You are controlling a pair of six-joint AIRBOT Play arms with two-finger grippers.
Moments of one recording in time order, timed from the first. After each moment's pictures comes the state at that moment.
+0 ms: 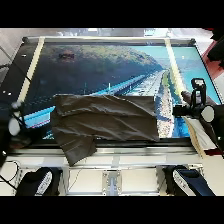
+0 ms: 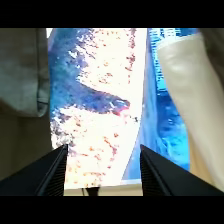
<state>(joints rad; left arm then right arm) 0.05 -0.63 0.61 1.74 -1.44 -1.87 -0.05 -0.79 0.79 -1.65 1.05 1.61</state>
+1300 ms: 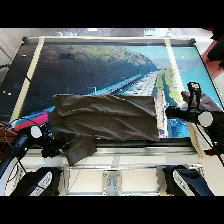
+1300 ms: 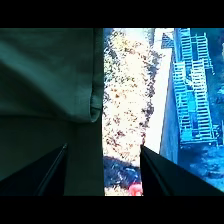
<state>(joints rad) 0.05 -0.86 0.35 1.31 -1.20 -1.96 -0.05 -0.76 0.70 -1.46 0.94 1.57</state>
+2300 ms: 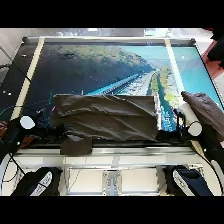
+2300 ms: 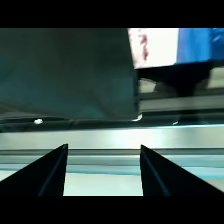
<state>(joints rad) 0.05 -0.83 0.54 1.20 -1.24 -1.80 -0.05 -0.74 0.44 -1.27 1.21 1.66</state>
